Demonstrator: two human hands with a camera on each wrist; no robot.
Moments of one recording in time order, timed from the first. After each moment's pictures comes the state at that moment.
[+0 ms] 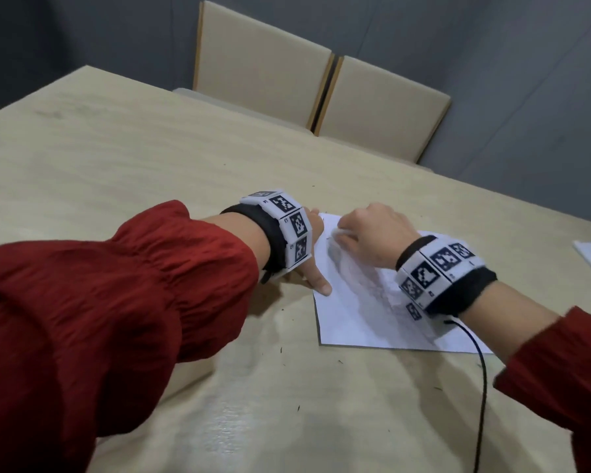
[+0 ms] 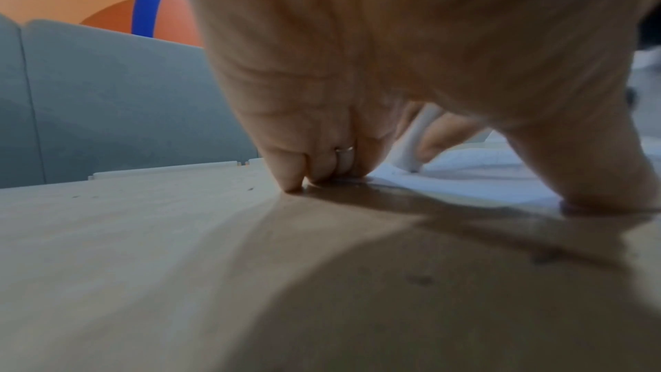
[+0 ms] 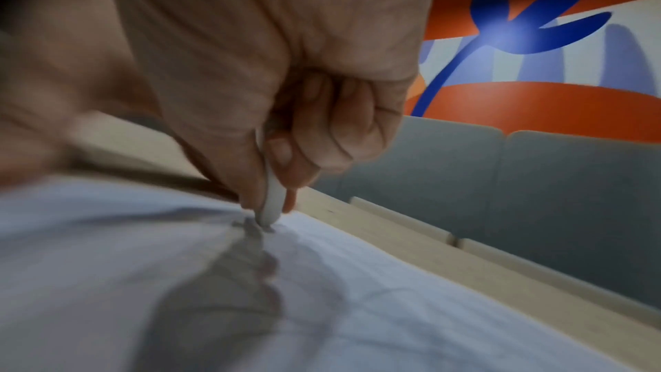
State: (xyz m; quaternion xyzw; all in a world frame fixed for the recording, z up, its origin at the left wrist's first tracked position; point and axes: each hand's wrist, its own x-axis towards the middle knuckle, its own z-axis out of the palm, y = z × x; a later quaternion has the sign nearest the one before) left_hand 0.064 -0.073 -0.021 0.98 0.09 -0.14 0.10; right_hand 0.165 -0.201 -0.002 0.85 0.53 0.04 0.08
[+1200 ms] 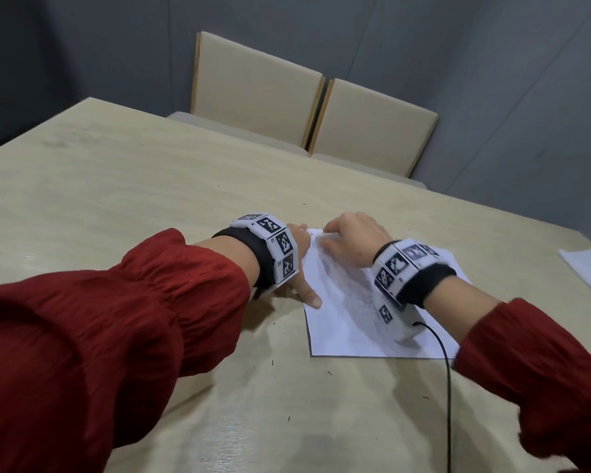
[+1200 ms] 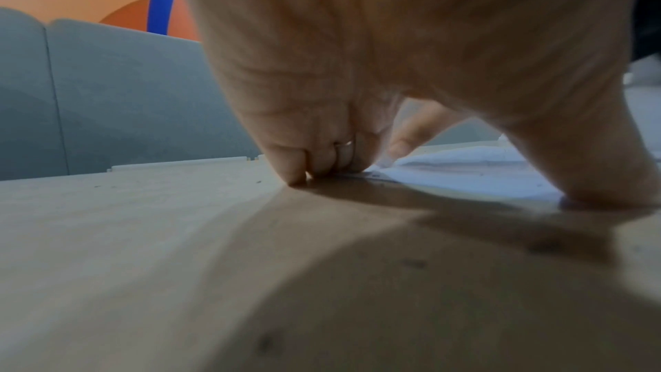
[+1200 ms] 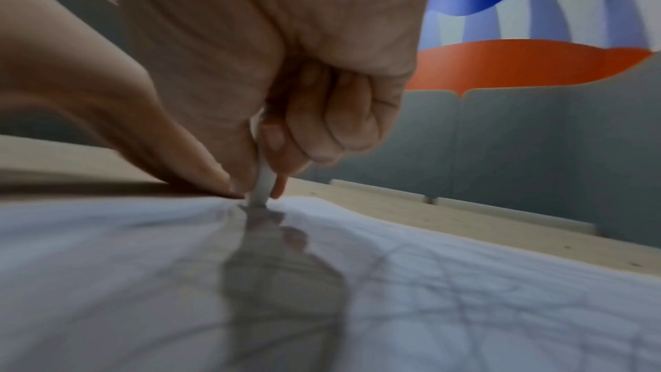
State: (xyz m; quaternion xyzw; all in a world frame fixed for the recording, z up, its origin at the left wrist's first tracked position) left_hand 0.056 -0.077 -0.016 0.98 0.12 -0.12 0.13; right_hand 0.177 -0.185 -0.005 0.88 0.48 -0.05 -0.02
